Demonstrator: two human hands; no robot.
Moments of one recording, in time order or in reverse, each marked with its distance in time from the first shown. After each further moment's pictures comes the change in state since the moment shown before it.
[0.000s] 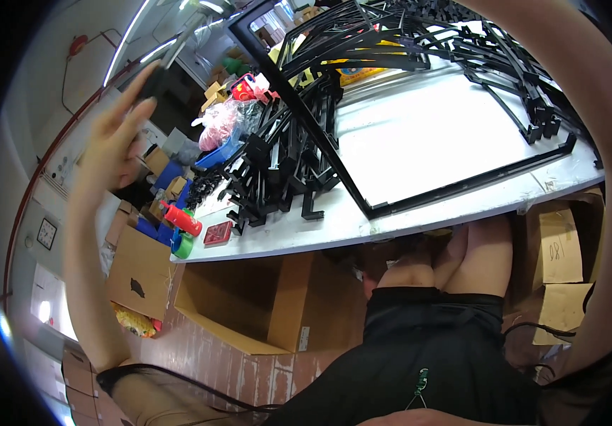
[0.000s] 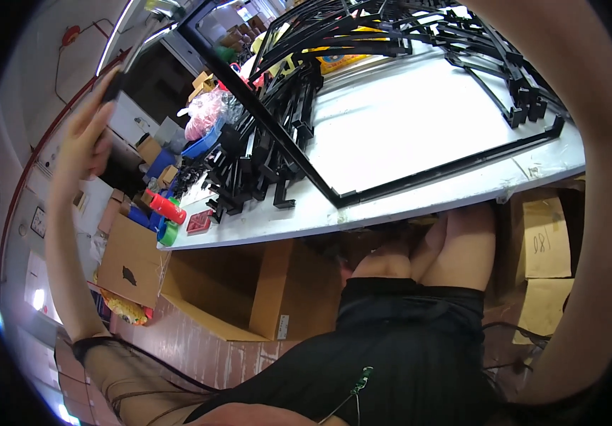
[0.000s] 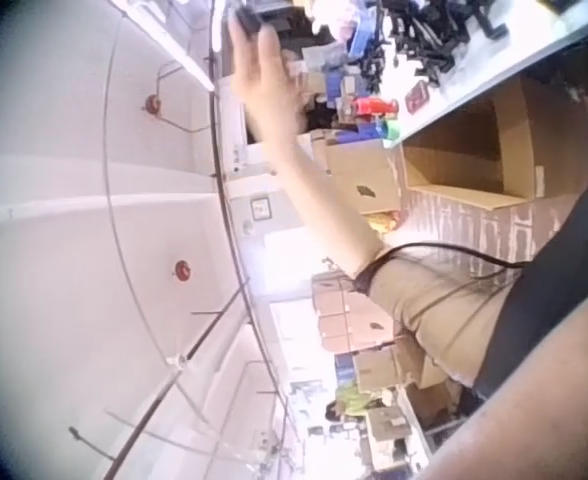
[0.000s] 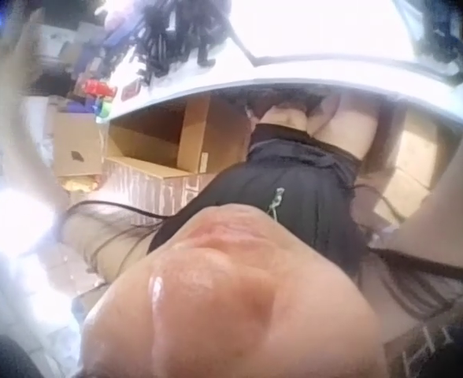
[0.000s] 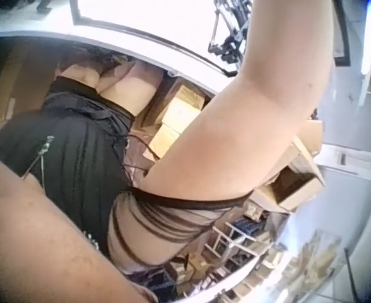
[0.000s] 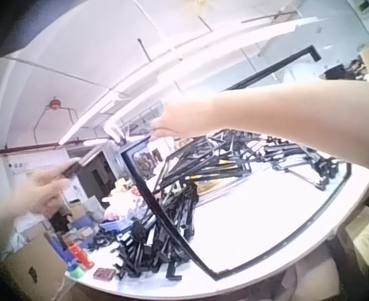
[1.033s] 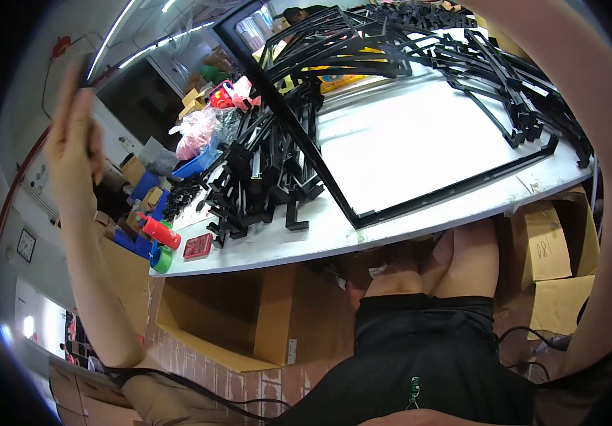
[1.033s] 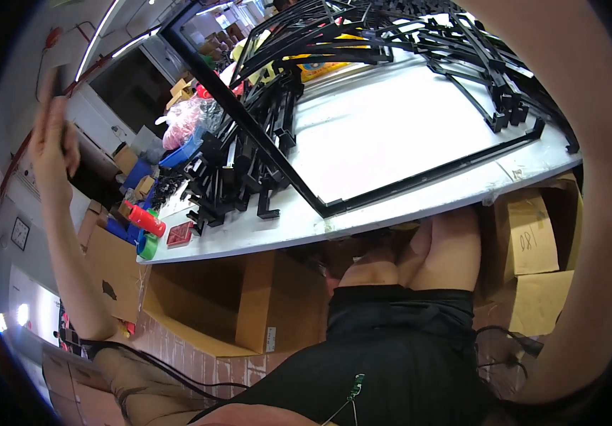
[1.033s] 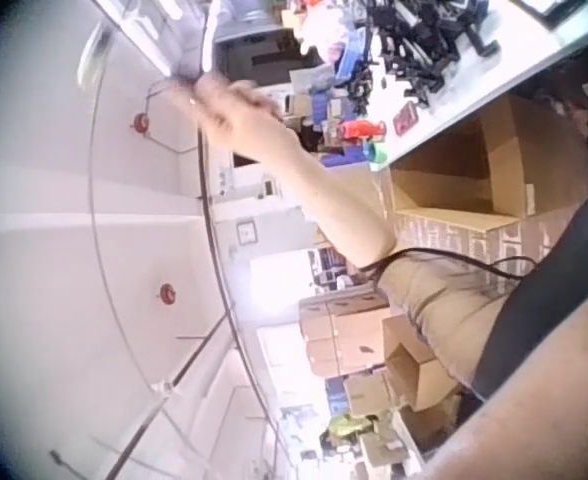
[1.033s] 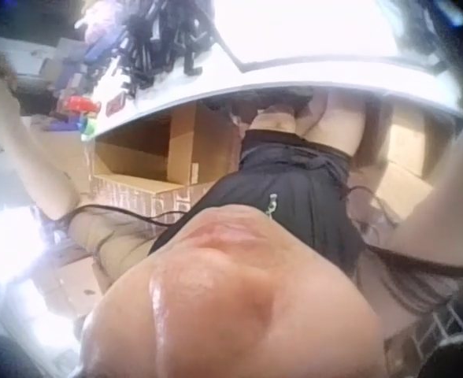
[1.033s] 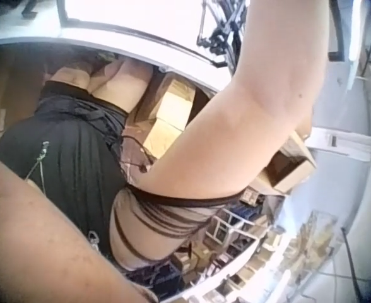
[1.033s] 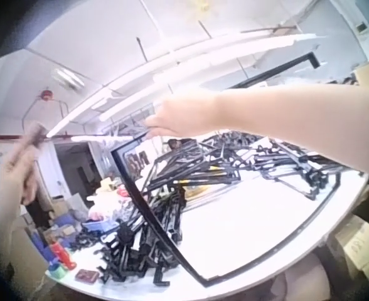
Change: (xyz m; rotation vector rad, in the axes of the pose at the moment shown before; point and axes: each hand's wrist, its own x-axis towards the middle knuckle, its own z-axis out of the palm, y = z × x) left_hand 0.004 -0.052 -0.010 -0.224 0.655 0.384; right_hand 0.015 -0.022 -0.027 0.241 -0.152 0.103
